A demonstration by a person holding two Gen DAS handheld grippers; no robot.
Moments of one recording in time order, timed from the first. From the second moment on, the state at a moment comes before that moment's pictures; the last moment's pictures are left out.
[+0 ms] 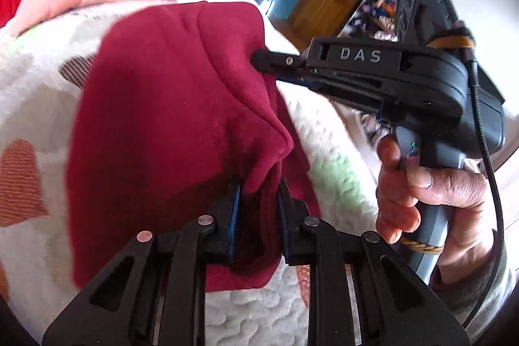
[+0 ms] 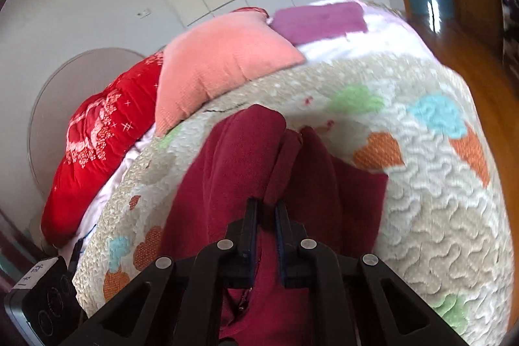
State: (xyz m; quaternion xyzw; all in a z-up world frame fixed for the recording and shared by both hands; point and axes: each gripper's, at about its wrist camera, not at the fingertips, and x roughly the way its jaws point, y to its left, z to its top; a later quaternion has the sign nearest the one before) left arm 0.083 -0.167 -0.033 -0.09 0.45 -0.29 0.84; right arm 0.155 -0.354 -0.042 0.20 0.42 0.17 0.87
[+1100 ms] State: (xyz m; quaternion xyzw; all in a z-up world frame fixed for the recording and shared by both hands) left arm 0.066 -0.117 -0.026 -0.07 0.44 -0.21 0.87; right arm 0.154 -0.332 -0.051 0.03 0.44 0.14 0.89
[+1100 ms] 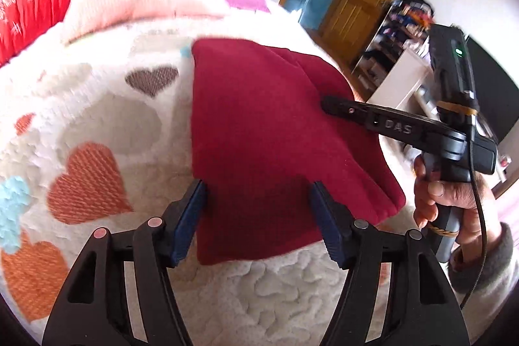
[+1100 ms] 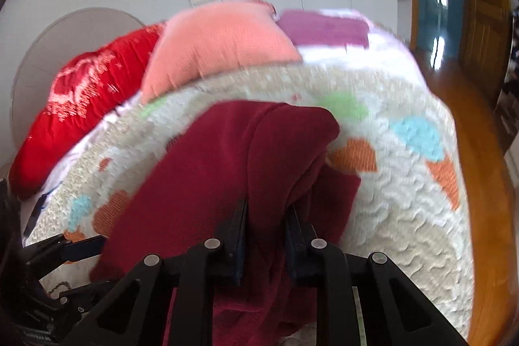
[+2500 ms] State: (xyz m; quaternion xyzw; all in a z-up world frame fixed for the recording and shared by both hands) left arm 0.045 -0.115 -0.027 -0.04 0.44 -0.16 0.88; right arm 0.048 -0.350 -0.043 0.13 0.41 0.14 0.89
